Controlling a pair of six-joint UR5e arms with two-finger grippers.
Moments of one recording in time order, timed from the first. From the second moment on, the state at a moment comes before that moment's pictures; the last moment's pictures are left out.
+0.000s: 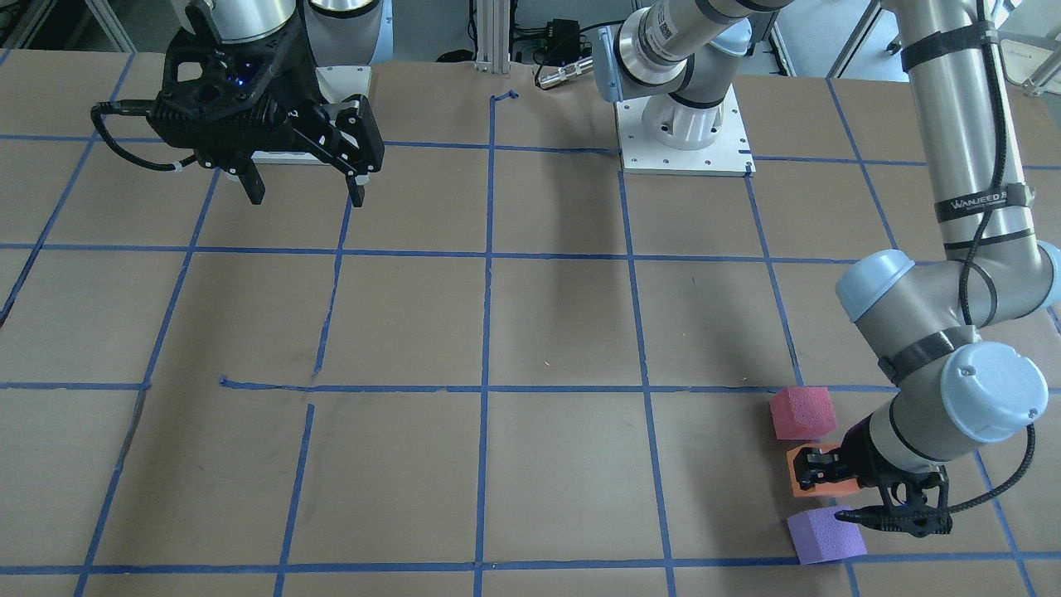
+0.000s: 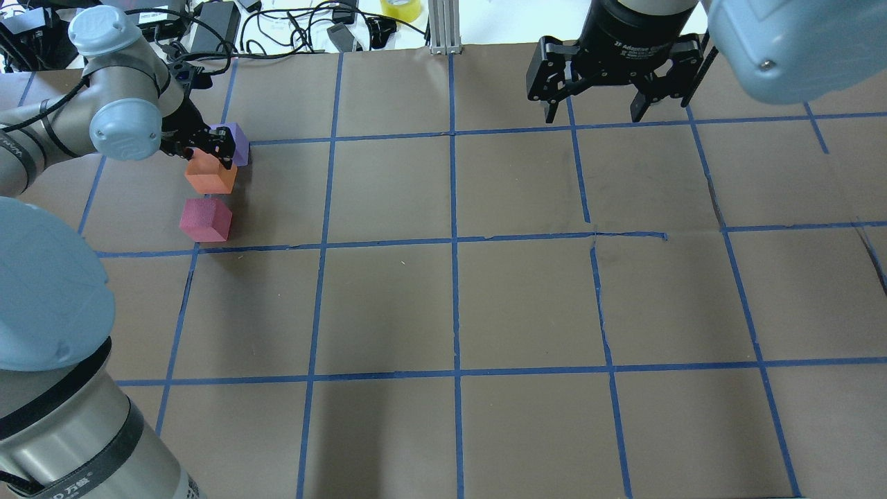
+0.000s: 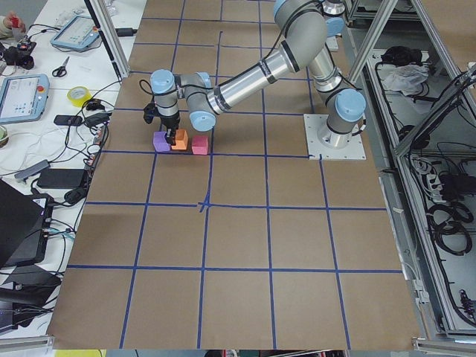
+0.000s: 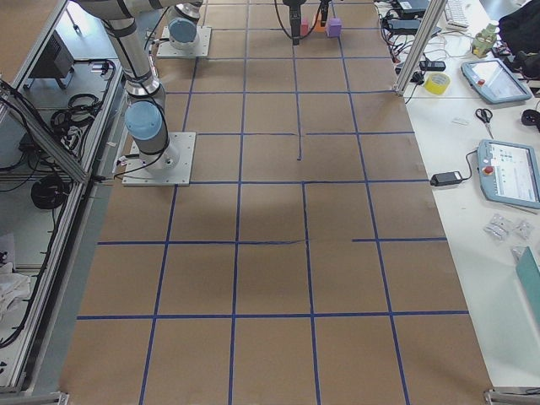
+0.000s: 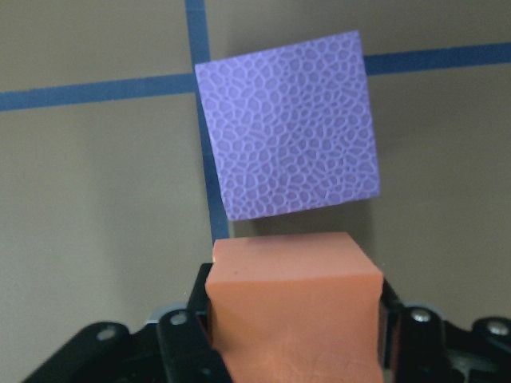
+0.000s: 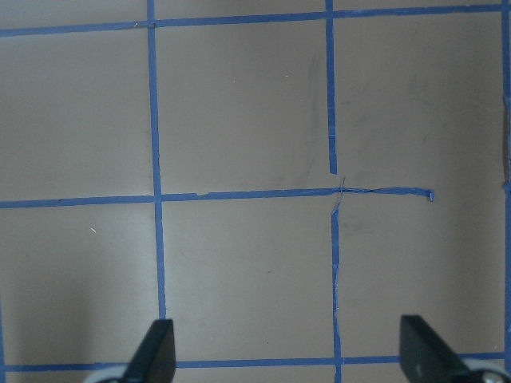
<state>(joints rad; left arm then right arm) -1.29 -2.18 -1.48 -1.00 1.59 0.34 1.72 -1.53 1.44 -1.60 -1.57 0.18</state>
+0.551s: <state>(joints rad) -1.29 -2.20 -1.49 -0.97 1.57 0.33 1.72 -1.53 1.44 -1.60 -1.57 0.18</state>
